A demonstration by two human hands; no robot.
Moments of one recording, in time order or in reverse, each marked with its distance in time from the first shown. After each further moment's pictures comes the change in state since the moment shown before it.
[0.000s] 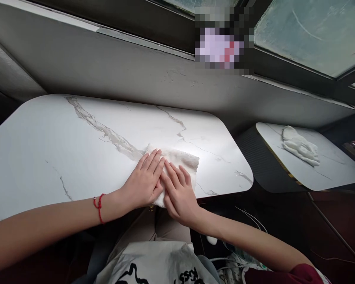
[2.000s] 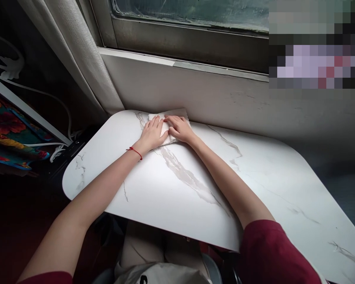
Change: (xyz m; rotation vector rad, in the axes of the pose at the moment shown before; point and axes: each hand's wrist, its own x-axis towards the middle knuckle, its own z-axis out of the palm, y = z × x) left_hand 0.033 -0.208 -0.007 0.109 0.012 -0.630; right_hand 0.319 0.057 0.102 0.321 -0.004 -0.334
